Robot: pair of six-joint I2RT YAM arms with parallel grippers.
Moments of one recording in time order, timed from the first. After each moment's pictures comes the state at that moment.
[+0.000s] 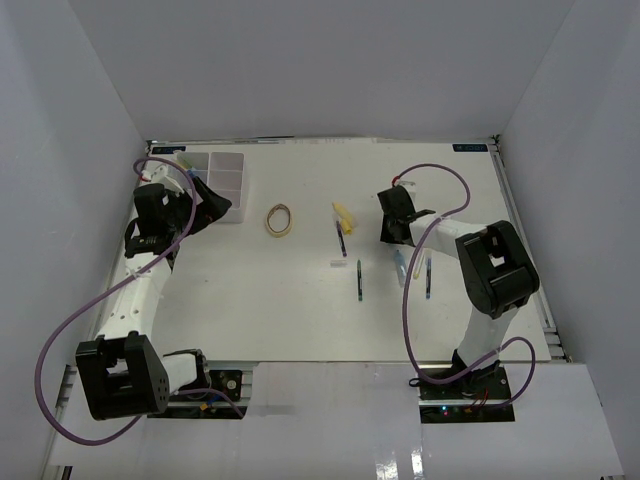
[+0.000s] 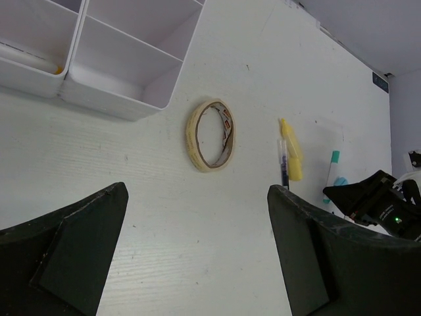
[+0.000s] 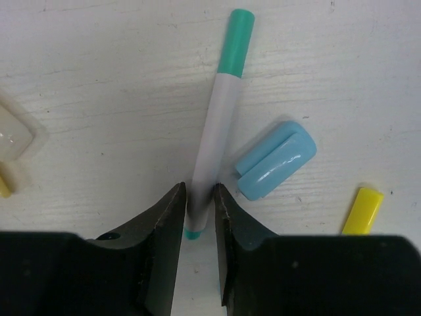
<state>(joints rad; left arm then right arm) 0.11 1.17 0.86 -0.15 0.35 -0.50 0.46 1.81 1.05 -0.18 0.31 0.43</state>
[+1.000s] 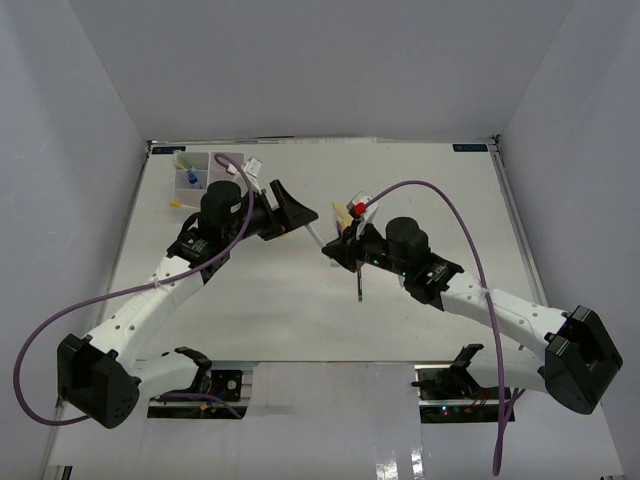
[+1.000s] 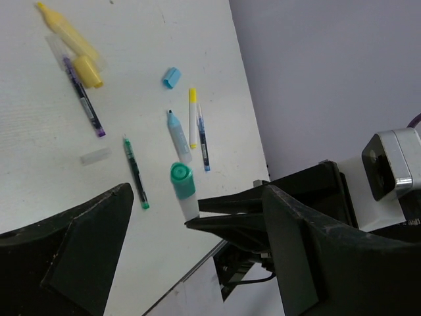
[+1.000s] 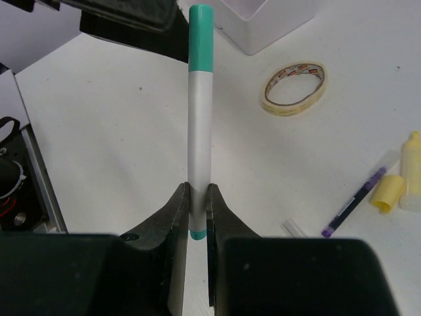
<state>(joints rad) -0.44 1.14 0.96 -0.14 0.38 -0.81 0.81 1.19 0.74 0.24 -0.23 0.15</state>
